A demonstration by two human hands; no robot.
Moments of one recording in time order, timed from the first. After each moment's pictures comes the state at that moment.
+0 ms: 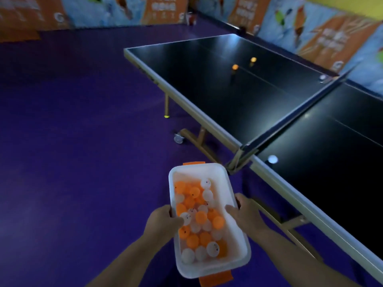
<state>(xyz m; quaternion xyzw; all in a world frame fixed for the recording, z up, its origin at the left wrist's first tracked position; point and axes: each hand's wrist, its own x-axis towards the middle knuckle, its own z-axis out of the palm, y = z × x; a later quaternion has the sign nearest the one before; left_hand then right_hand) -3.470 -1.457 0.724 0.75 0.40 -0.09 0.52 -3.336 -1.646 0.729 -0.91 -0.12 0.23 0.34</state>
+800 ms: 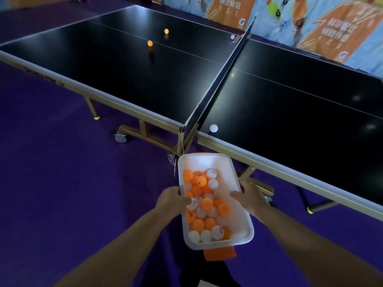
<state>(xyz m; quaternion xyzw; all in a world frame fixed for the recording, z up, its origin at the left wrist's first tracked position) -3.359 -1.521 0.714 0.78 0.19 -0.25 0.54 -3.331 -1.760 0.717 -0.92 0.11 0.16 0.34</state>
